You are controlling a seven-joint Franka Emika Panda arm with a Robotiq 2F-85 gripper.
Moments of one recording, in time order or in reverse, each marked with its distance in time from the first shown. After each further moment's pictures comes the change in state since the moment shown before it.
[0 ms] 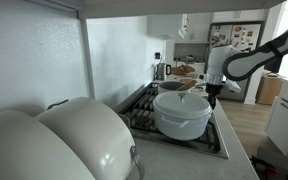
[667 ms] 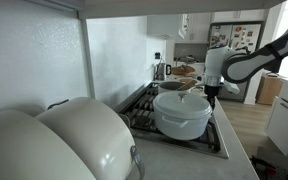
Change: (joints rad) arm 0.002 0.023 0.036 0.022 -0.089 -0.033 0.075
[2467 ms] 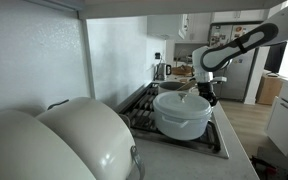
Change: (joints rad) arm -0.018 0.225 -0.059 0.299 0.171 -0.343 -1.011
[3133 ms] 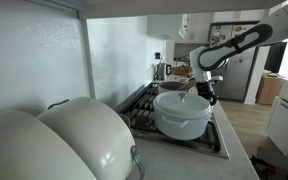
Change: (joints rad) arm -0.002 0.042 0.001 0.056 0.000 -0.064 -0.165
